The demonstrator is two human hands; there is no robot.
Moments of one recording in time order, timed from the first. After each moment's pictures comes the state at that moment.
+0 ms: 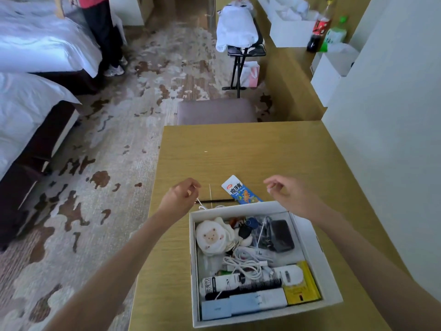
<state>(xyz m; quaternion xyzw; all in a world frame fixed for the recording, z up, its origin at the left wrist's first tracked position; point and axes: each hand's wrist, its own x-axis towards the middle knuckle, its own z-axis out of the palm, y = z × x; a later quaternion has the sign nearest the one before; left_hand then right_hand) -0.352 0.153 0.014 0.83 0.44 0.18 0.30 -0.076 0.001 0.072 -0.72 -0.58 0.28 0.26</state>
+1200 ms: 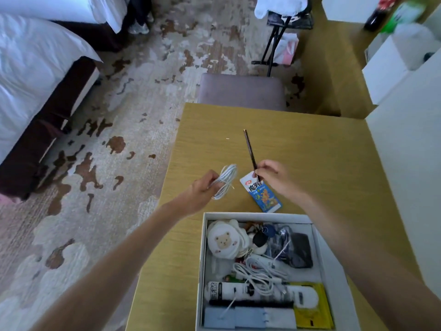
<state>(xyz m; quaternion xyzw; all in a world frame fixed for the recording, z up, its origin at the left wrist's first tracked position) -0.348 0.169 0.014 0.77 0.40 0.10 0.49 -0.098 0.135 -0.002 -0.68 -0.47 0.45 0.33</state>
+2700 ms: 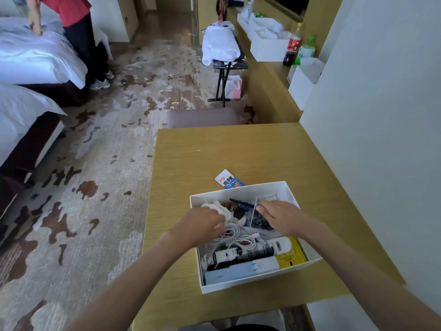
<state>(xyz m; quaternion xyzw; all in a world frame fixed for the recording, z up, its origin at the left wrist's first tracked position) -0.361 0.045 0.038 0.97 0.20 -0.03 0.11 -0.129 -0.073 0.046 -0.74 -0.65 0.20 0.02</state>
